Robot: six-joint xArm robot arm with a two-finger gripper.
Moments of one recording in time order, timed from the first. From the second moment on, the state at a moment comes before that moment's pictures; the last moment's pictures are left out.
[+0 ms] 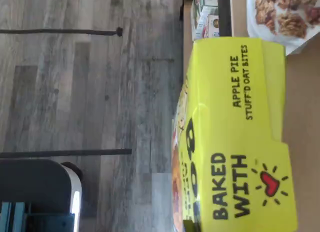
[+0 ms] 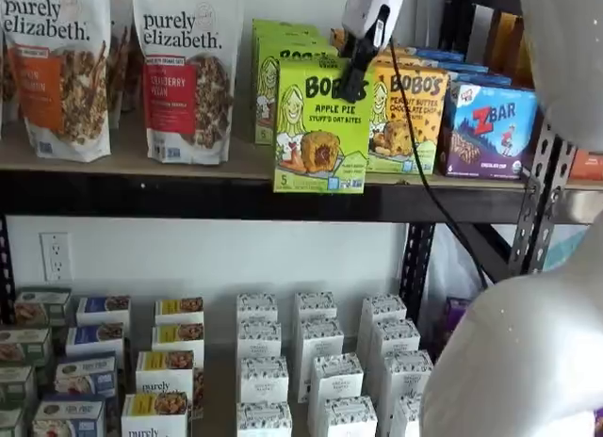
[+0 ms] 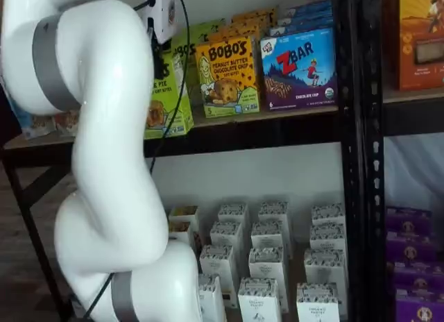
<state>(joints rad) 0.11 -0.29 -1.48 0.31 1.71 -1.40</state>
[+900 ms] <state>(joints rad) 0.03 -0.47 -1.29 0.30 1.72 -1.48</state>
